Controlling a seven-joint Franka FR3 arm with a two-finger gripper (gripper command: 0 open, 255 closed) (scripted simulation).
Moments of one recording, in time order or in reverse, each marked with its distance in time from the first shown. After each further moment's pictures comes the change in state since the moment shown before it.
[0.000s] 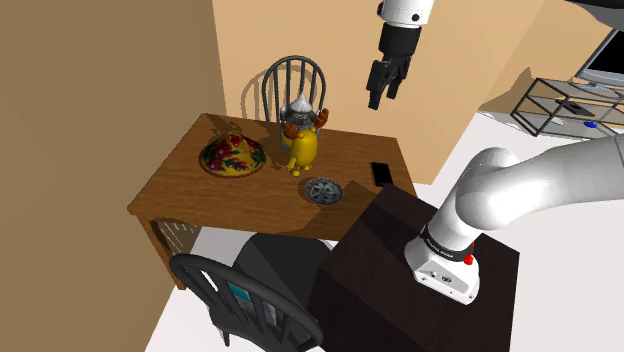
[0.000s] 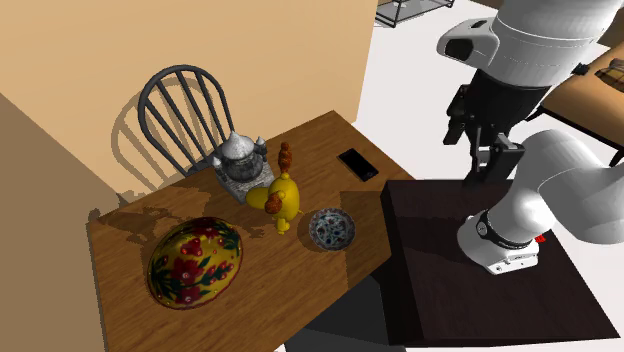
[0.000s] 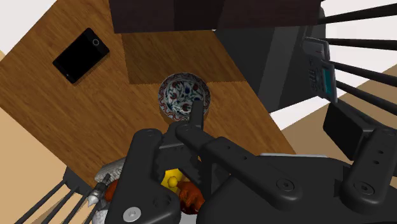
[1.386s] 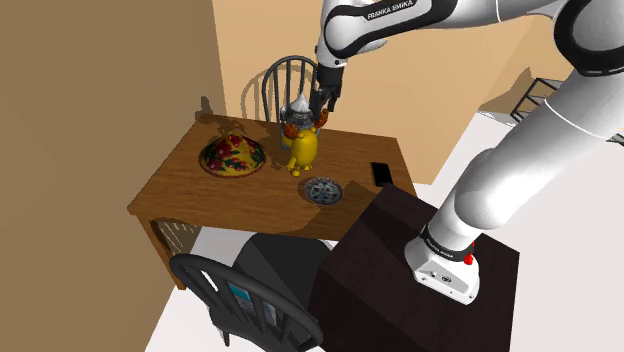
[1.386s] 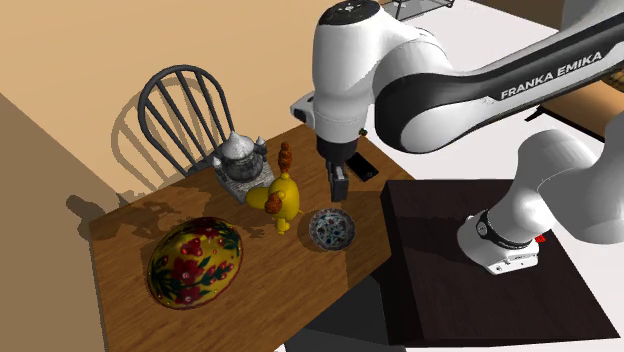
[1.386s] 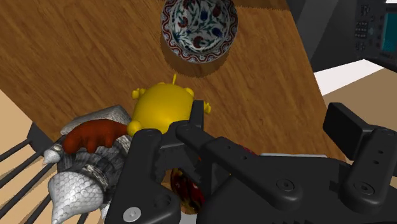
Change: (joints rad) arm -0.022 0.591 -0.098 0.110 -0.051 0.529 -0.224
